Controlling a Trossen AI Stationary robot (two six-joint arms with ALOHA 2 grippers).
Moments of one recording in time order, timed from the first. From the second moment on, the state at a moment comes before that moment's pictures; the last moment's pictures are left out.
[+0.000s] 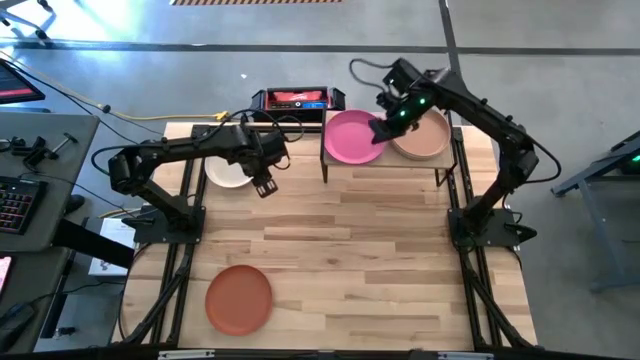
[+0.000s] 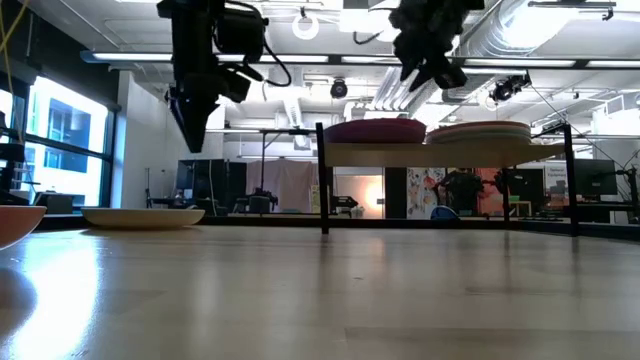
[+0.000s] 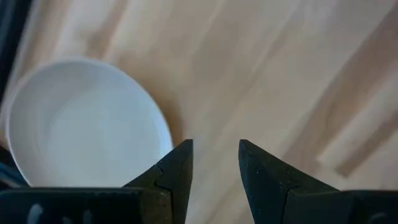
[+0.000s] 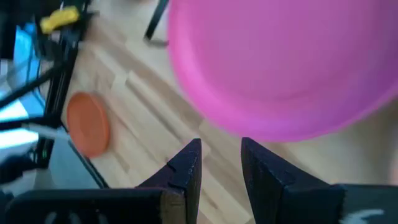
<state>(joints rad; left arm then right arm) 0.38 1.52 1.22 -1.16 -0.15 -0.15 -0.69 1.64 1.75 -1.30 -0.49 0.38</state>
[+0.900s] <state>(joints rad) -0.22 1.52 1.22 -1.40 -0.06 -0.38 -0.05 1.64 1.75 -1.19 -0.29 0.73</state>
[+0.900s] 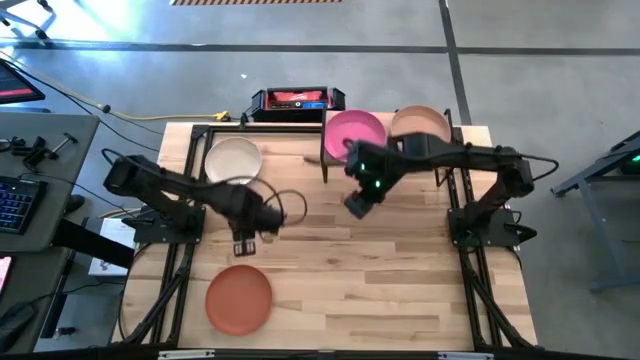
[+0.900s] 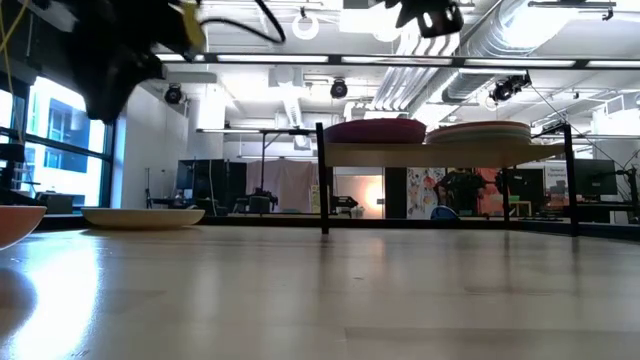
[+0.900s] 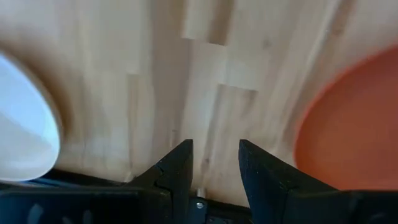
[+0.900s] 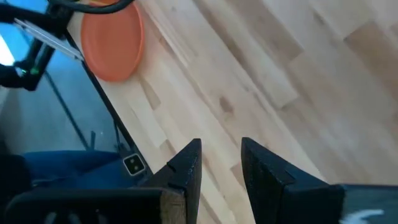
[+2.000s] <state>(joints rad) -0.69 1.53 0.98 -0.99 -0.19 -0.41 0.36 1.64 1.75 -1.07 0.10 1.10</state>
